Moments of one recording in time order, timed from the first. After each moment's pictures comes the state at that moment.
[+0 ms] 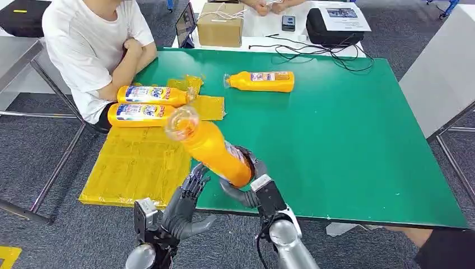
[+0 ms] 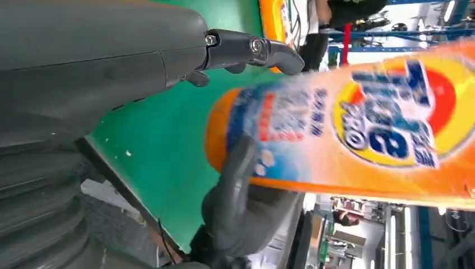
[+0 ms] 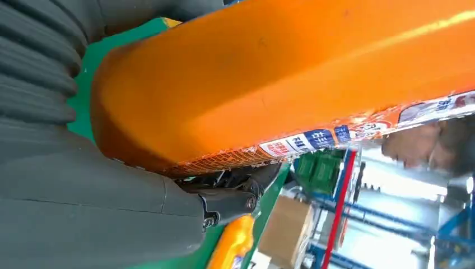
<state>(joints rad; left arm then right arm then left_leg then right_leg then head) 0.06 -0.21 -0.29 -1.29 0.01 -0.30 -0.56 -0.20 0.24 0.36 -1.12 0.33 -0.05 -0.59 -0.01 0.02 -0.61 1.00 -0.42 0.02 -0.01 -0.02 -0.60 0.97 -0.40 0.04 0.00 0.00</state>
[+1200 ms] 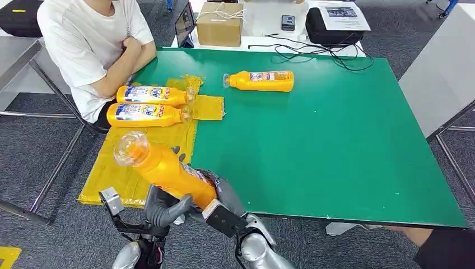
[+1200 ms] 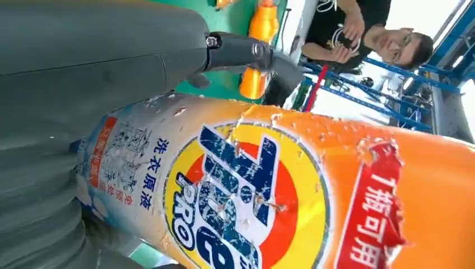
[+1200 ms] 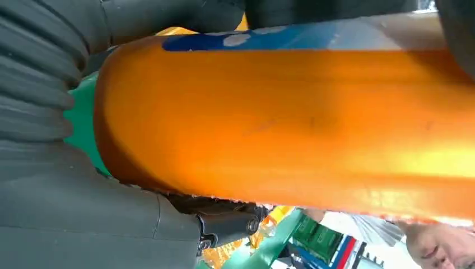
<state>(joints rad) 0.09 -0.25 -0.21 -1.40 0.34 -0.30 -0.46 -0.24 0.28 0.61 -0.92 0.45 -0.09 -0.59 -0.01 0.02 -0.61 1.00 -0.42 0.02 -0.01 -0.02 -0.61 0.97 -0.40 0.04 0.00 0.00</state>
